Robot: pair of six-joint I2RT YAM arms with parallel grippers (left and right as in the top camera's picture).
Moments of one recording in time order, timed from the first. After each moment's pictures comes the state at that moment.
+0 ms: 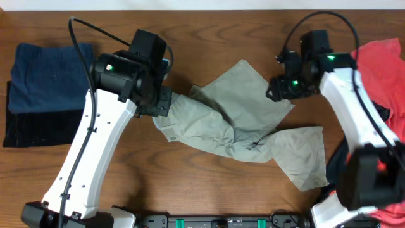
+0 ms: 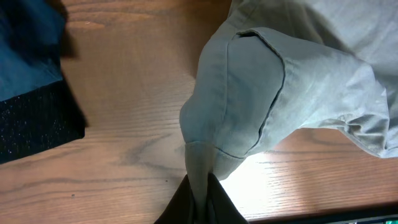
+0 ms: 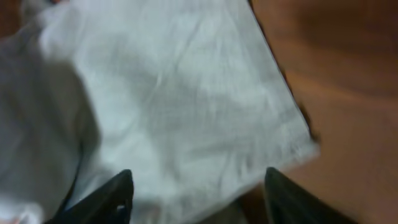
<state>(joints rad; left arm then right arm) -0.33 1.55 1.68 -1.49 -0.03 -0.15 0.11 1.79 1.42 -0.94 -0.27 -0.06</state>
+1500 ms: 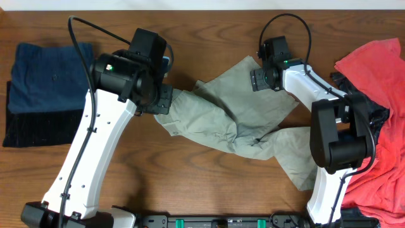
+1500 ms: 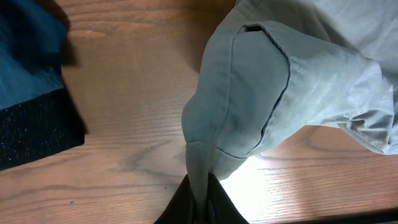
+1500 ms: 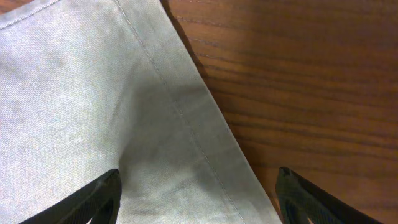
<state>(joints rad) -0.33 1.55 1.68 -1.46 -0.03 -0.15 0.21 2.11 1.42 -0.47 0.06 0.04</state>
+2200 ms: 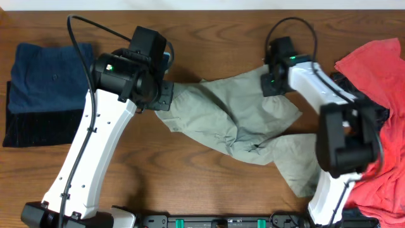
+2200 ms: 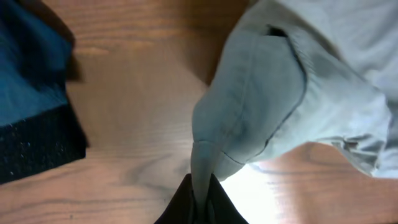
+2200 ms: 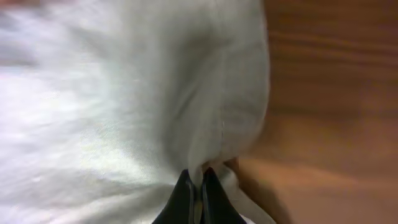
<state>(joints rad) -0.33 1.55 1.68 -1.41 -0.05 -0.15 0.16 2.00 1.45 -0.73 0.05 0.07</state>
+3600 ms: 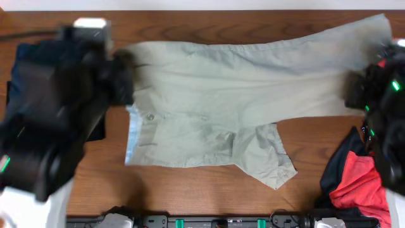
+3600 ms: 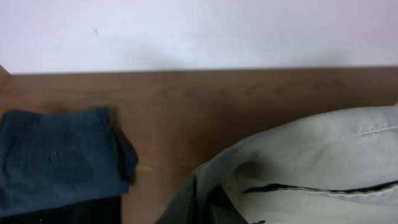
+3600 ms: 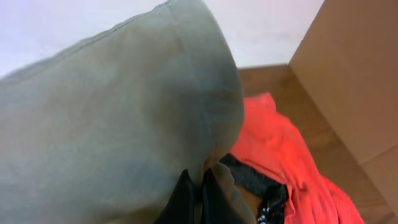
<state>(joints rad) -0.29 1.30 1.98 -1.30 -0.14 -0.17 0.06 1.07 1.47 -0.92 0.32 0.09</state>
